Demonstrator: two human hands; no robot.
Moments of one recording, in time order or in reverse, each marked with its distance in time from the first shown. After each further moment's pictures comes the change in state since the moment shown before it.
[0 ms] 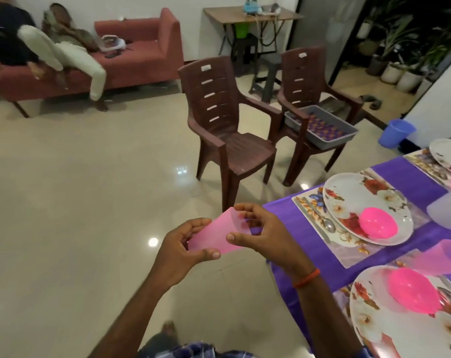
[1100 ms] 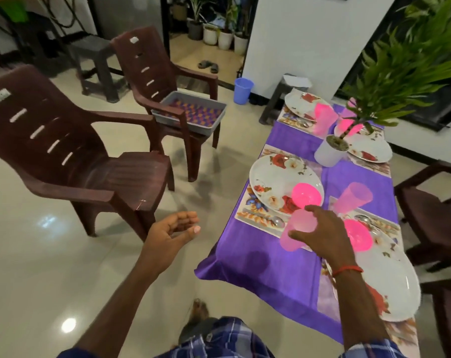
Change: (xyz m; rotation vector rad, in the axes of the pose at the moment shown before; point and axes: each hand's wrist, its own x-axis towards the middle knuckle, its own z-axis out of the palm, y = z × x) left_hand 0.317 0.037 0.052 0.016 -0.687 0.027; right_hand 0.030 0.066 -0.123 -0.528 0.968 0.702
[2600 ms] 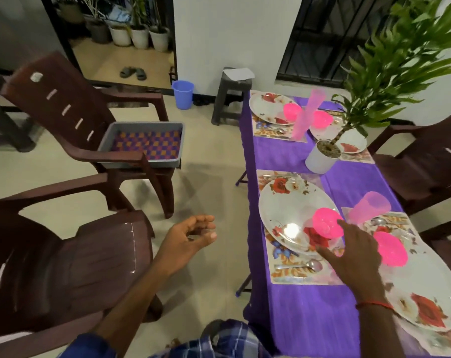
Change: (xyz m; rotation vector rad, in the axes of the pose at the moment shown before) left_hand 0.316 0.034 -0.064 0.114 -0.540 0.054; right_hand 0.095 -0.070 0.069 -0.247 0.350 0.363
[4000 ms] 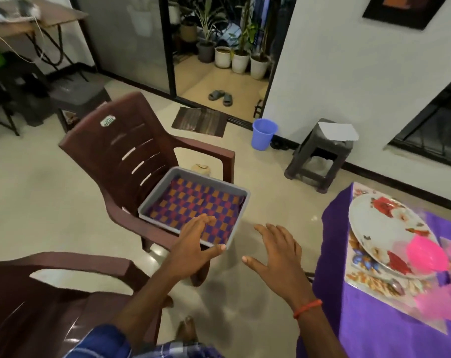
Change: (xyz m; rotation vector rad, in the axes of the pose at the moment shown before) left_hand 0.406 0.016 -0.206 0.415 0.355 -0.122; right_hand 0.420 -0.405 0.180 0.150 -0.525 -0.625
